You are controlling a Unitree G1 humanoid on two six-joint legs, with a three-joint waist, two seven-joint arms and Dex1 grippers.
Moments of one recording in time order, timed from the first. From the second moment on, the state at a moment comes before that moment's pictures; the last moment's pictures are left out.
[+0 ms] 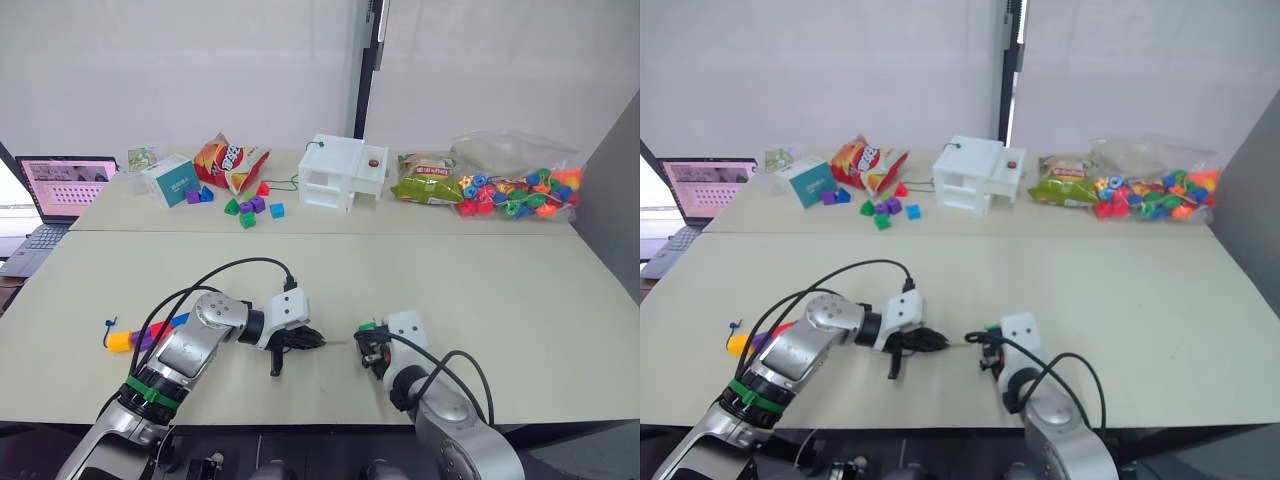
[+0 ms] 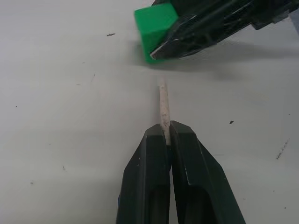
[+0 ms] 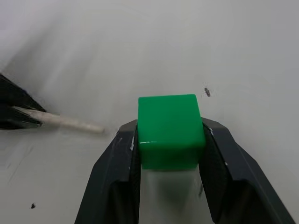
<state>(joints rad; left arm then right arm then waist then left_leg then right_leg) -0.52 0.57 -0.35 0.00 -0.15 0.38 -1.16 0.05 -0.05 0.21 -0.71 0.10 0.97 0.04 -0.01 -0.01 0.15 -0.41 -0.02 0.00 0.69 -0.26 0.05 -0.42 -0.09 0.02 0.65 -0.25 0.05</state>
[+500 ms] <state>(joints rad) -0.52 0.58 -0.35 0.00 -0.15 0.37 -1.18 -0.01 -0.22 0.13 -0.79 0.17 0.96 0.20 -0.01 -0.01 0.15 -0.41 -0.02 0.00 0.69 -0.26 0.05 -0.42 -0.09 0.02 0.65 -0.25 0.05</state>
